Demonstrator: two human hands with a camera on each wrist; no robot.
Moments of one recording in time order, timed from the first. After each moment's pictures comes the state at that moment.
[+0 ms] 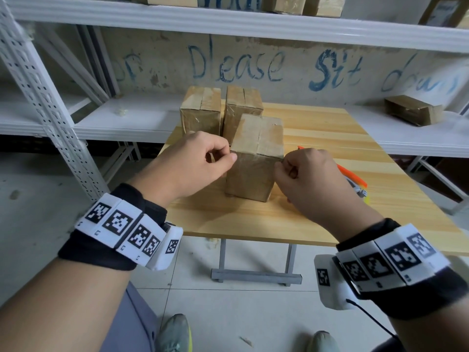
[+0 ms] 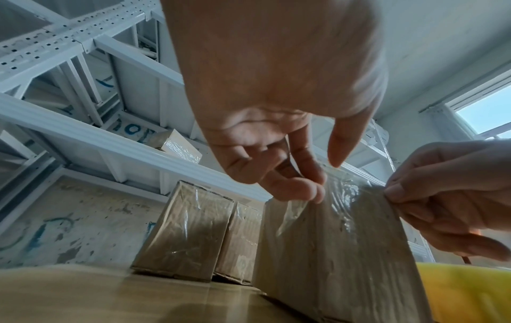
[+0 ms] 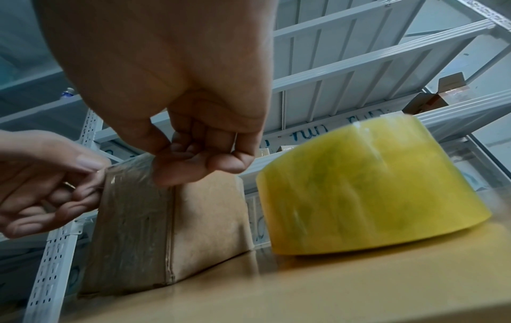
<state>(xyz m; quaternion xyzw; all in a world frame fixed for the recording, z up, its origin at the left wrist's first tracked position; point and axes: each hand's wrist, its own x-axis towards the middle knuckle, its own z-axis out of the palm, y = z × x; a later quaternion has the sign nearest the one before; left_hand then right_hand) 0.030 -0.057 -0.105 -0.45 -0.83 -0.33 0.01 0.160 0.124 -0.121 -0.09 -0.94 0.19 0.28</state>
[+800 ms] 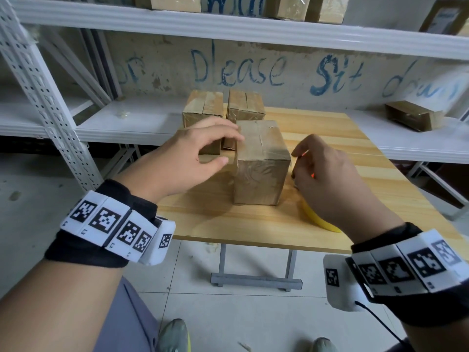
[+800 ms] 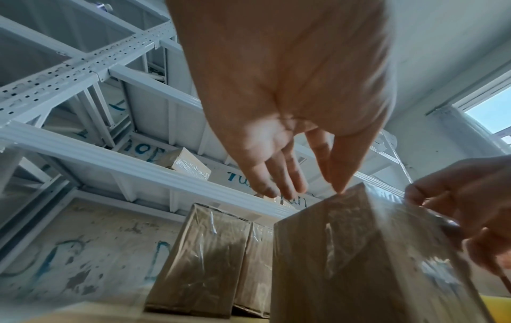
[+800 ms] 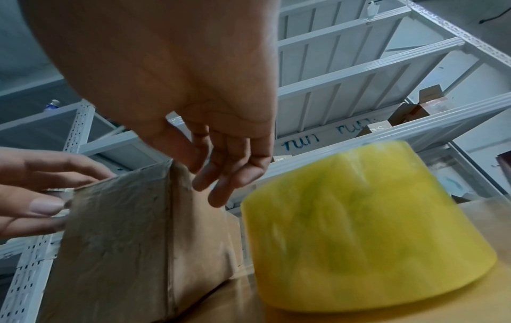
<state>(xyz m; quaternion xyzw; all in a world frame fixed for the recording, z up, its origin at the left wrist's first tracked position) 0.005 -0.065 -0.105 -0.51 -0.79 -0.34 -0.02 0.167 0.137 -0.111 -0.13 -0.93 0.22 0.26</state>
